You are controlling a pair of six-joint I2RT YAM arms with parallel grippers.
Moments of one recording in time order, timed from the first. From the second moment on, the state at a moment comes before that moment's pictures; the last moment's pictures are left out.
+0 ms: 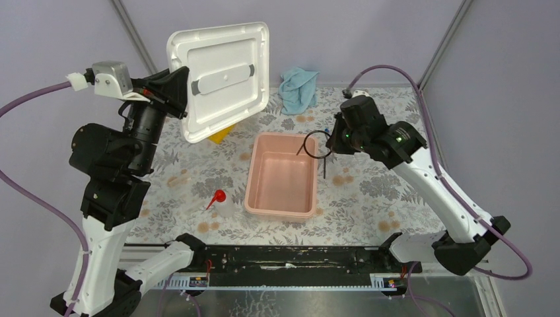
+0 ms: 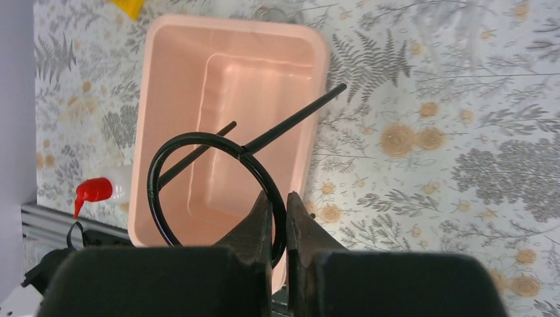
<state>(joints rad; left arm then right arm) -0.46 0.91 1.58 -0.27 -0.19 -0.12 0.66 1.27 1.55 -1.03 0.20 0.62</state>
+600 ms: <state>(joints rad) -0.46 0.93 1.62 -0.27 -0.20 -0.10 0.81 1.44 1.60 -0.93 0.10 0.62</state>
